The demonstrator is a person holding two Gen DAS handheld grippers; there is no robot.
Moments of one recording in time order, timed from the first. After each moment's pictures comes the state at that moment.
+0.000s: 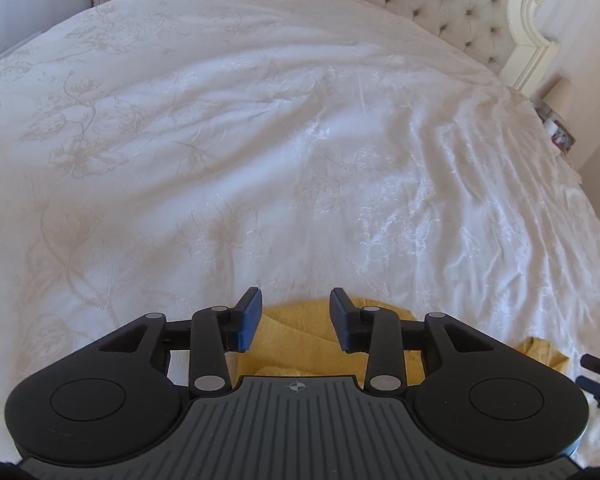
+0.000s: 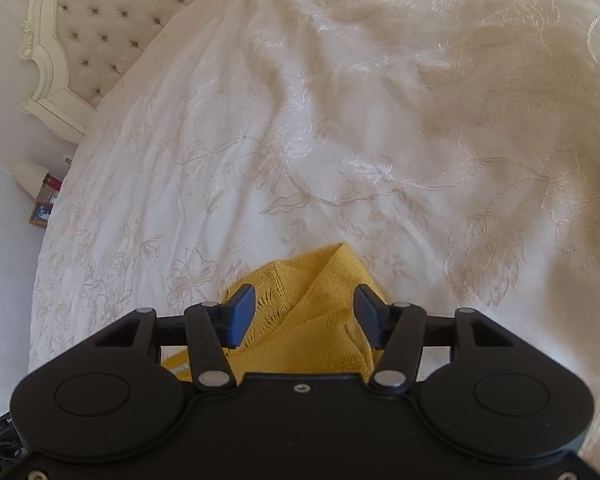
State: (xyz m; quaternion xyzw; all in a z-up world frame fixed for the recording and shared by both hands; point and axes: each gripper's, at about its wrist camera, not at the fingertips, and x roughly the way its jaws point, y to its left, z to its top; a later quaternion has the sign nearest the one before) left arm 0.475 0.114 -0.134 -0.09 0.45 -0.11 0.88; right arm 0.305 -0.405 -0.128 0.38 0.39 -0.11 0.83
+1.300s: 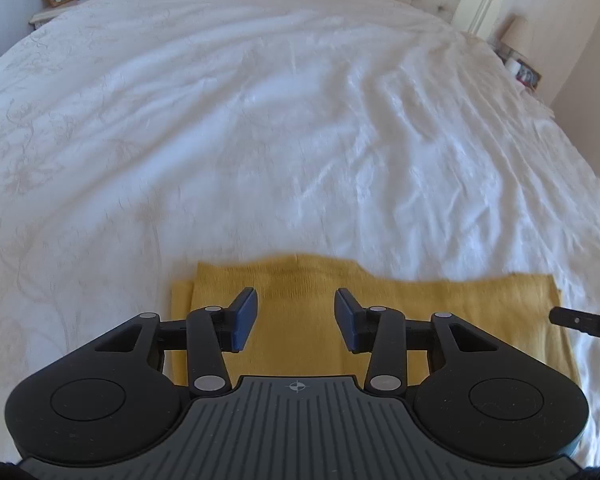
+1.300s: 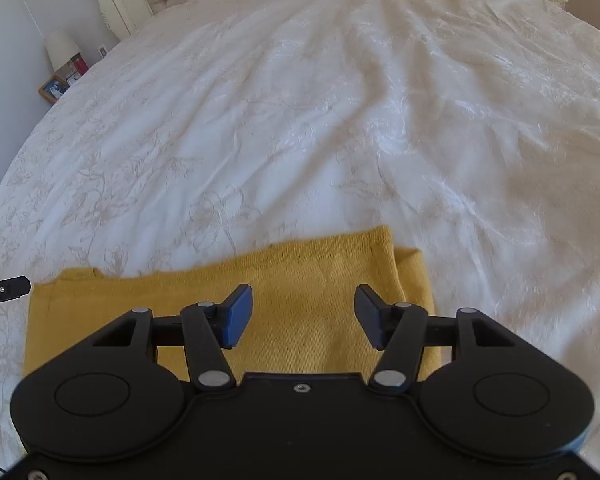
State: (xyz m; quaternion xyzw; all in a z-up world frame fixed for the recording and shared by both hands) left arm 0.449 0.062 -0.148 -0.01 0.48 -0.18 0.86; right arm 0.331 -0.330 -0.126 0.18 0.44 -0.06 0.88
